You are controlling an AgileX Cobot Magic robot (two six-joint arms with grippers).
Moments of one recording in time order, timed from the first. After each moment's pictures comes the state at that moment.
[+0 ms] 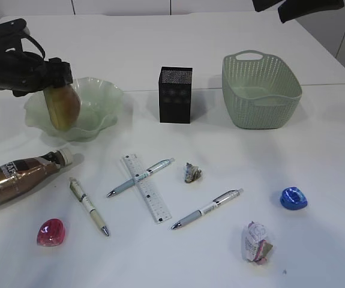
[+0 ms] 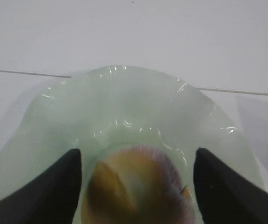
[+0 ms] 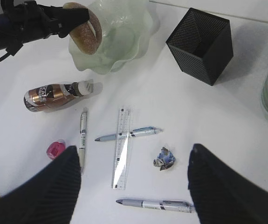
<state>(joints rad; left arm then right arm) -0.12 2.04 -1.38 -1.35 0.06 1.04 -0.03 1.72 -1.75 0.73 1.24 -0.53</state>
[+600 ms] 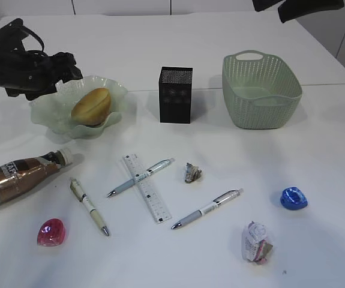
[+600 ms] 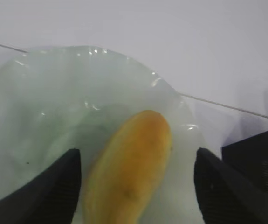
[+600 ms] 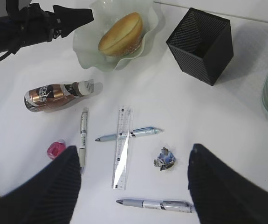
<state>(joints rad) -0.12 2.05 -1.38 -1.55 0.16 1.04 -0.03 1.72 -1.75 0.73 1.24 -0.53</state>
